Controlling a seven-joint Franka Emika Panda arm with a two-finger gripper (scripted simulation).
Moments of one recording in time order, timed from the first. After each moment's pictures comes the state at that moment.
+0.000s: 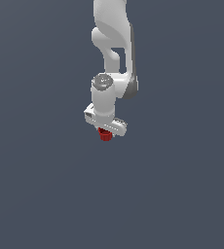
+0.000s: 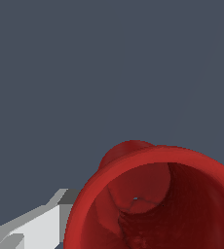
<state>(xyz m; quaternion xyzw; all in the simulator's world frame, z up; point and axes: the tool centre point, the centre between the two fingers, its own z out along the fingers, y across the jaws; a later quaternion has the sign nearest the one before) -0.065 -0.031 0.086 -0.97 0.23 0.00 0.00</state>
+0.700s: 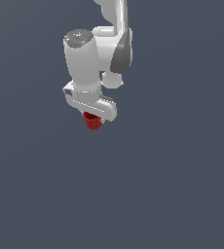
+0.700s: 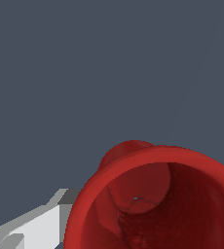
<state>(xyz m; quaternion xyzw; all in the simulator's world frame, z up) -0.046 -0.078 0.216 -0.97 0.23 0.00 0.00</state>
